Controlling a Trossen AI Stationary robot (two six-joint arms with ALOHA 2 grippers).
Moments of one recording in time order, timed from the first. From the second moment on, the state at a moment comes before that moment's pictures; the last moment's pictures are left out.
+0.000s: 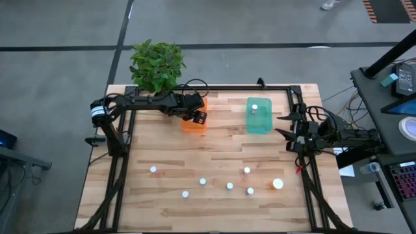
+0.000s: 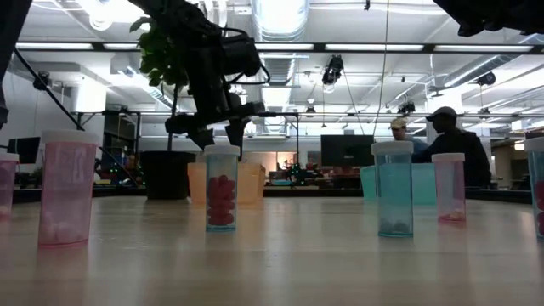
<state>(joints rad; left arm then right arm) 0.35 1.71 1.23 -0.67 -0.19 -0.83 0.00 0.12 0.25 0.14 0.06 -0.38</state>
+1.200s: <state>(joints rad) 0.35 1.67 1.23 -0.65 -0.13 -0.77 0.00 0.12 0.25 0.13 0.06 -0.38</state>
